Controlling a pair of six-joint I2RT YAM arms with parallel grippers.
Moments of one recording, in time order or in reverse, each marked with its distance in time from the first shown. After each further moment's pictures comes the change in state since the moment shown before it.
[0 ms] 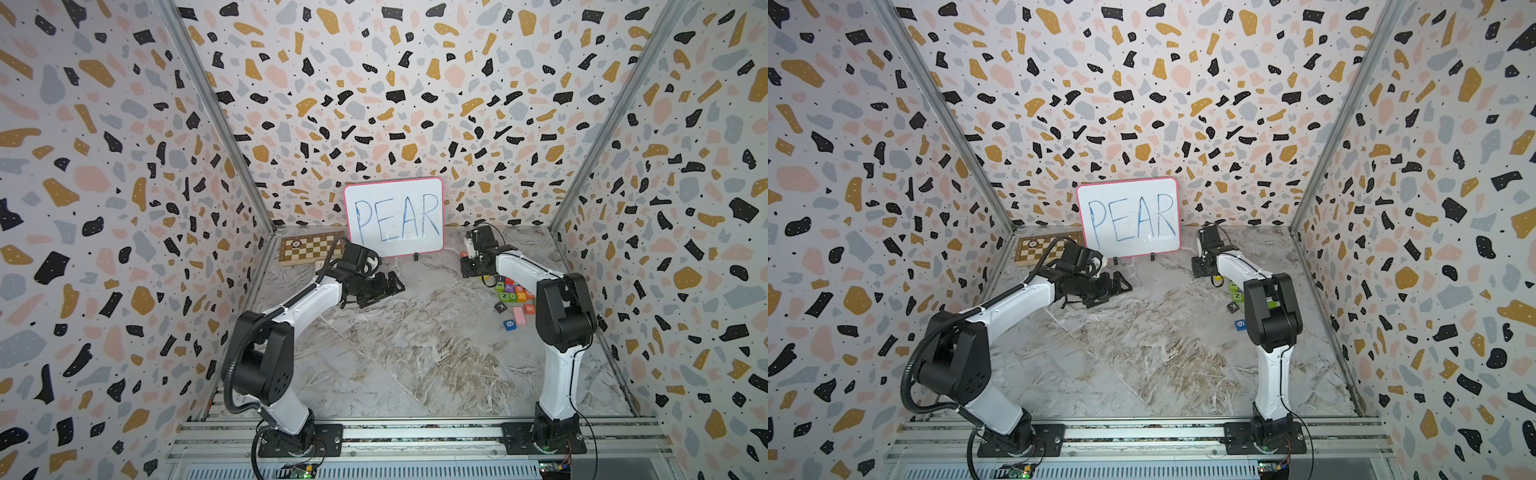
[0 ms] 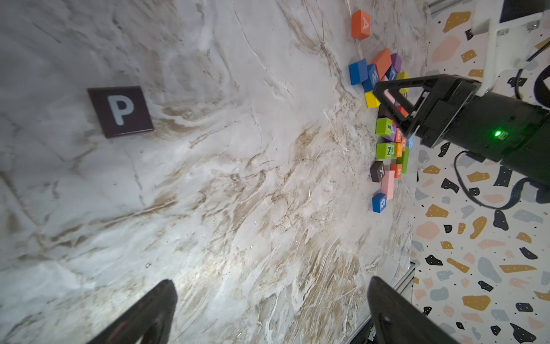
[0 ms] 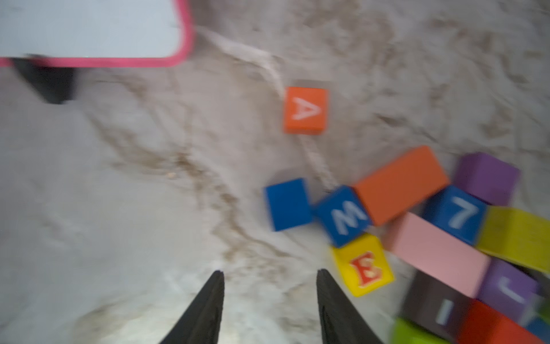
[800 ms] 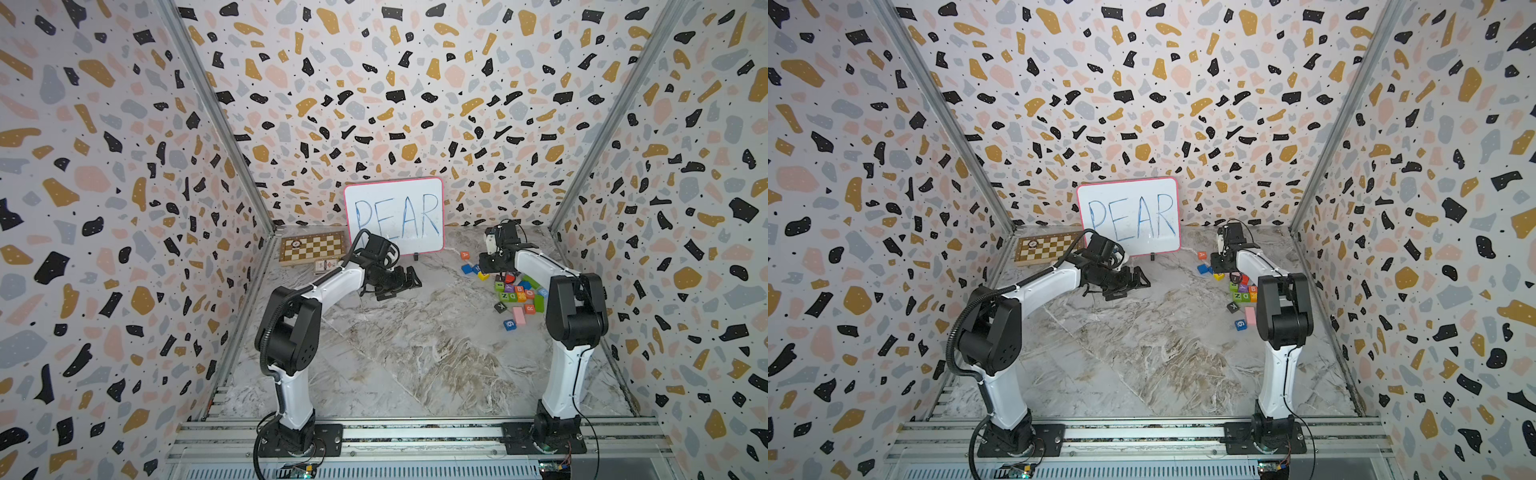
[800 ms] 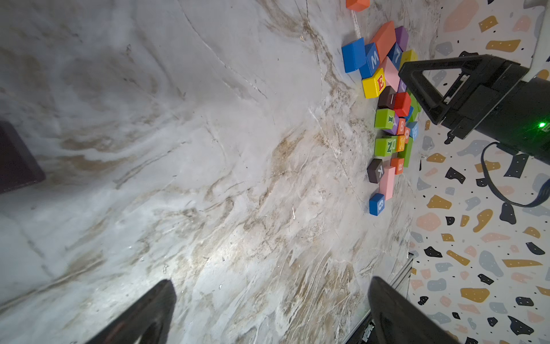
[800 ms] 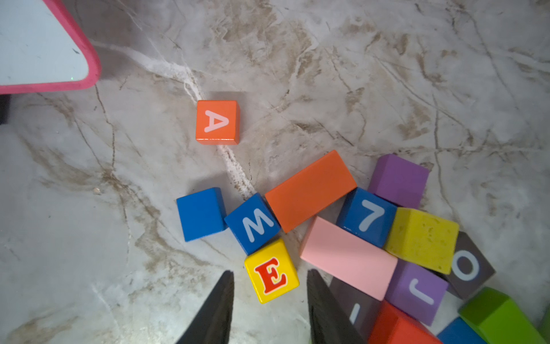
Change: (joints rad) left arm -0.070 0.212 0.224 -0.058 0.027 0.000; right arm -0.103 0.000 0.005 0.016 -0.080 -0.068
